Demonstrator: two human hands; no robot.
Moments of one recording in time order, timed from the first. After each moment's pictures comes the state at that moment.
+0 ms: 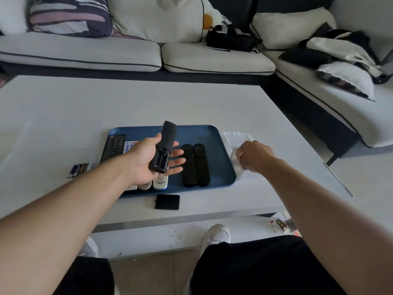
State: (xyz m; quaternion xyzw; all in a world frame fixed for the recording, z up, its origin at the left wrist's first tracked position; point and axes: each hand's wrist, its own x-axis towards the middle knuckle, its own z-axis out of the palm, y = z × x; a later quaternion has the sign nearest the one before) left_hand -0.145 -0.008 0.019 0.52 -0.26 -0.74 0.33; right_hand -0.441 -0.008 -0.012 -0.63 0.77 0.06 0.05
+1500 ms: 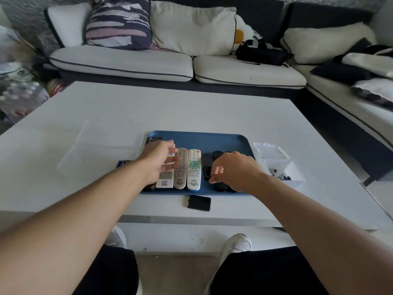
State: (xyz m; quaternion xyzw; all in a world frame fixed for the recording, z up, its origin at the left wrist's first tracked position) left_hand -0.088 -0.007 0.014 0.60 -0.30 -0.59 0.45; right_hand -0.297 0.029 0.033 -0.77 0.62 0.02 0.12
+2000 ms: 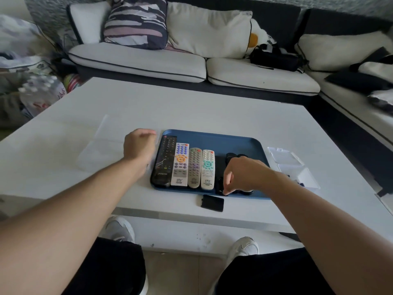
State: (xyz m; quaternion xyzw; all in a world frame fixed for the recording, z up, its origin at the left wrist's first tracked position) left_hand -0.022 -0.010 0.007 0.69 -0.37 -0.32 0.53; right_hand -0.284 0.021 0.032 -0.79 0.58 0.13 0.13
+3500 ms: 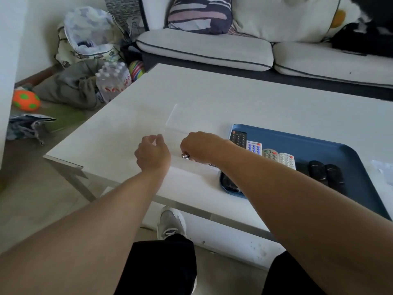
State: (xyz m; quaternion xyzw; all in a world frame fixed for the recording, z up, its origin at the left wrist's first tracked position) left_hand 0.114 -0.001 -0.060 0.82 -0.25 -0.19 0.48; right_hand -0.006 -0.056 -0.006 -0.93 0.33 0.13 -0.03
